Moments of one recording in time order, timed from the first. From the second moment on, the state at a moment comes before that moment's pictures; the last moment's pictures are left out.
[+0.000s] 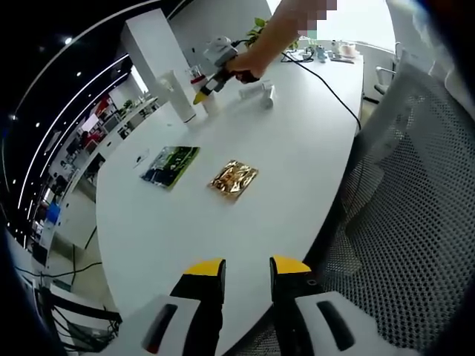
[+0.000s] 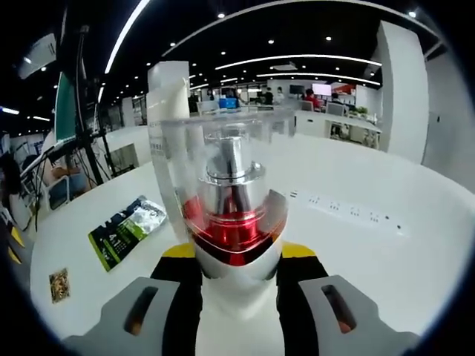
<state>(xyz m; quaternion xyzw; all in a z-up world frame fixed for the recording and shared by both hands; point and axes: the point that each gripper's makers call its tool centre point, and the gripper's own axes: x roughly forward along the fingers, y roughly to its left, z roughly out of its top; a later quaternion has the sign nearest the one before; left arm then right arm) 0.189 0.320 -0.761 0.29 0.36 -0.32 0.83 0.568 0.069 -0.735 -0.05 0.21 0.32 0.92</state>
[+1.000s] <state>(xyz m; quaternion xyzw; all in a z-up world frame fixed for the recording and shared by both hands) 0.187 0.318 -0.763 0.28 0.36 -0.32 0.83 0.569 0.055 -0.727 -0.07 0.23 0.31 0.92</state>
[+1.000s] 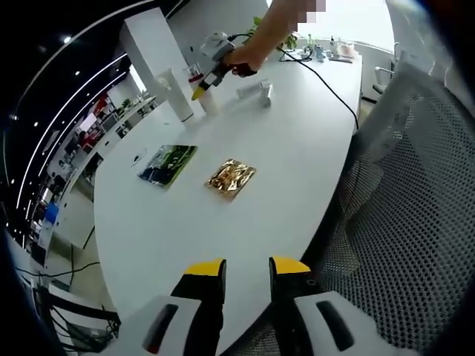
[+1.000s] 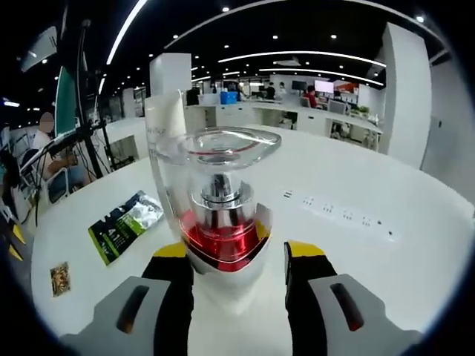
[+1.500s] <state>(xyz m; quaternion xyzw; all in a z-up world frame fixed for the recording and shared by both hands) 0.187 0.318 -0.761 0.28 0.36 -0.32 0.83 0.563 0.050 -0.730 -0.07 0.23 0.29 0.92</state>
